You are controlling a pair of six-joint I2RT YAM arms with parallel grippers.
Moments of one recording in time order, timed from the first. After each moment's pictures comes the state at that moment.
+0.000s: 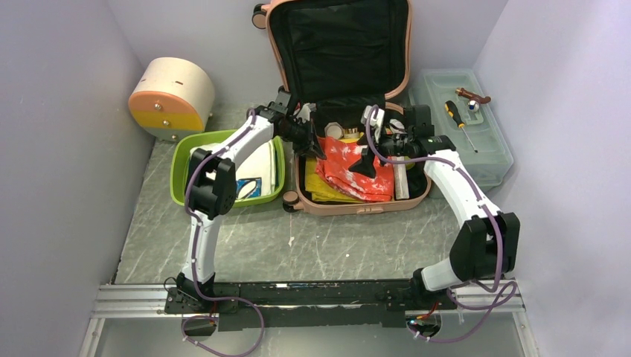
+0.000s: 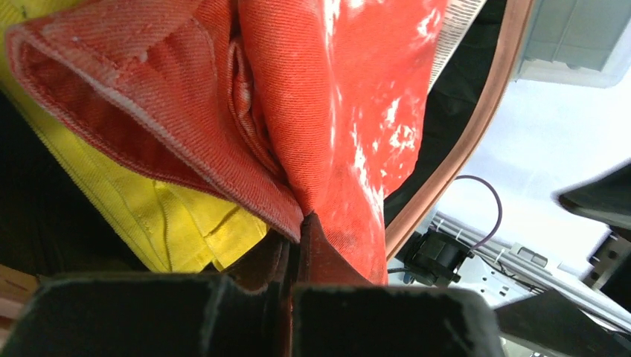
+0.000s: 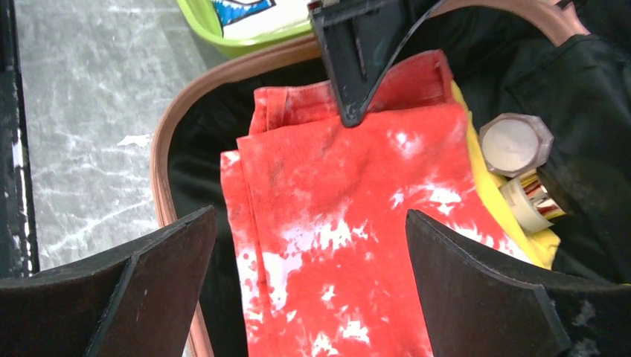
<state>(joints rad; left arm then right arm) -0.46 2.21 1.95 -0.71 0.68 -0.61 0.17 1.45 1.25 -0.52 -0.93 -0.64</state>
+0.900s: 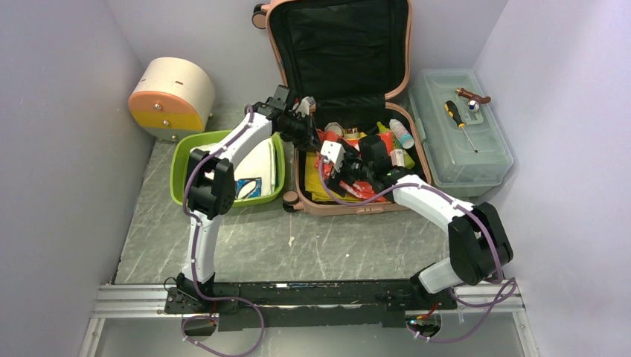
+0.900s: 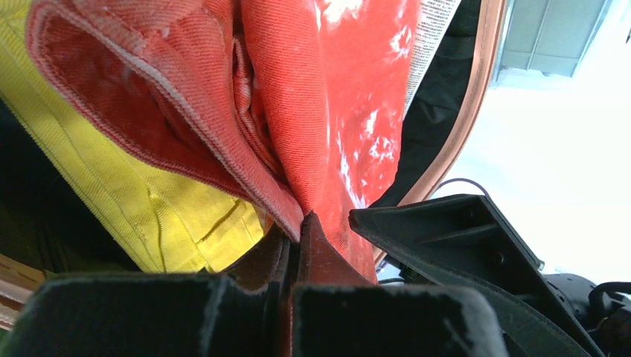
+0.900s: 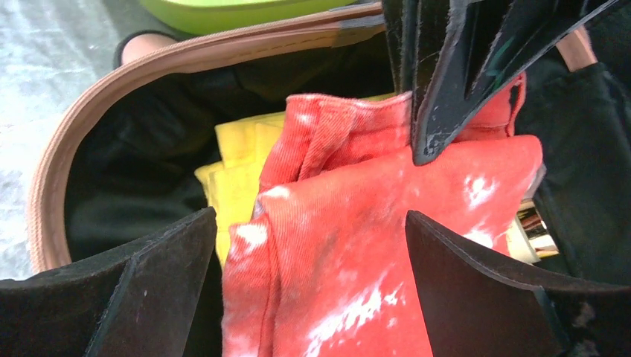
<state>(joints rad) -0.45 2.20 2.00 -0.71 0.67 -0.61 0.50 1.47 0.94 -0.05 -0.50 -0.67</state>
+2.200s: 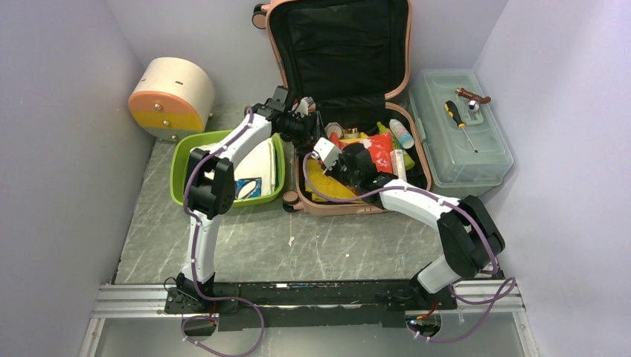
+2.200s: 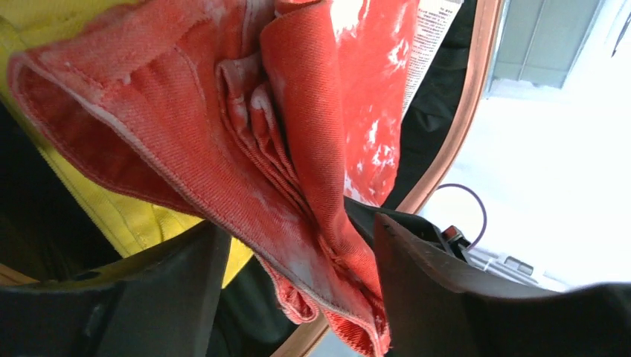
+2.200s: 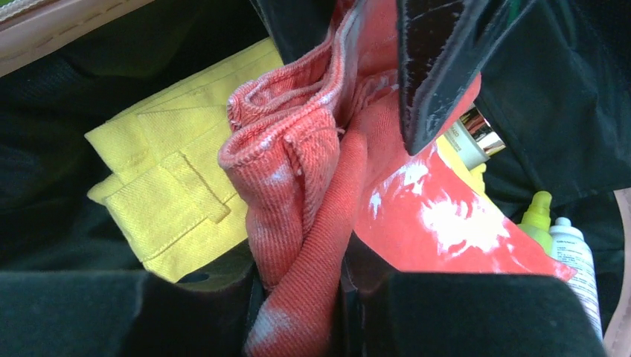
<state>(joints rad) -0.45 2.20 1.97 -0.67 0.68 -0.64 0.63 1.53 0.91 0.10 0.06 -0.51</state>
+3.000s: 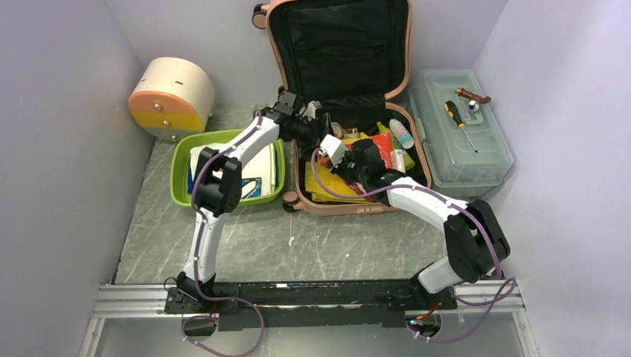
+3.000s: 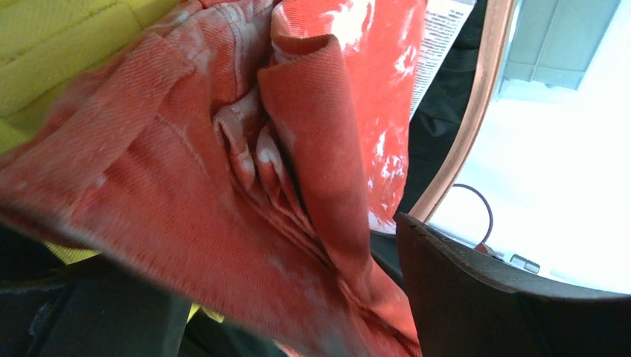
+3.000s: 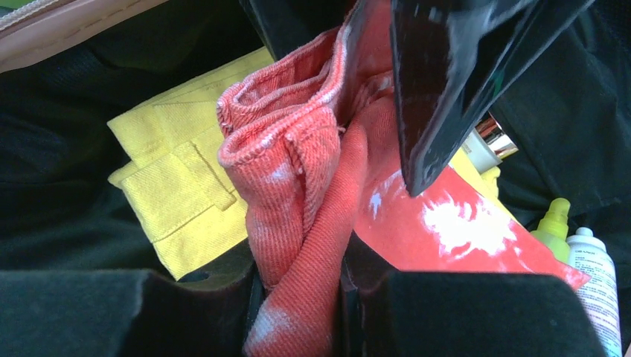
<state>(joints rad) -0.48 2.26 2.01 -0.62 0.69 -0.65 0.57 1.49 0.91 0.04 -0.10 -0.50</state>
